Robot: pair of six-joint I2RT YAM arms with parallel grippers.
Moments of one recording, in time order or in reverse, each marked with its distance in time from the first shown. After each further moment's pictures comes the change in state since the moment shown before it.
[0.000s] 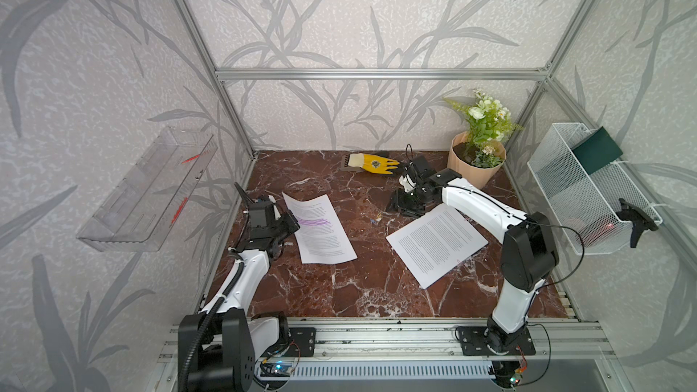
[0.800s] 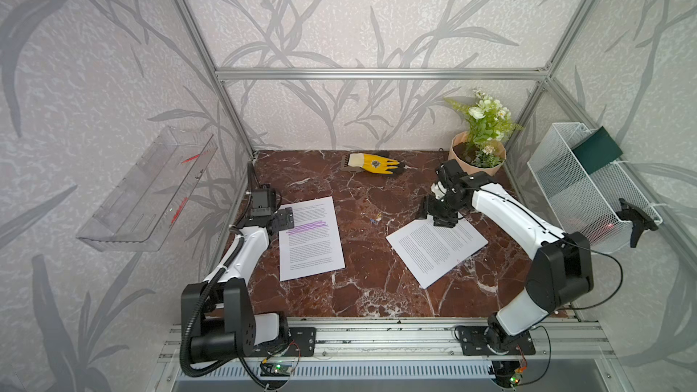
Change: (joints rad) left arm -0.022 0.176 0.264 -0.267 -0.396 0.416; right arm -0.163 -0.233 -0.188 -0.193 0.058 -0.066
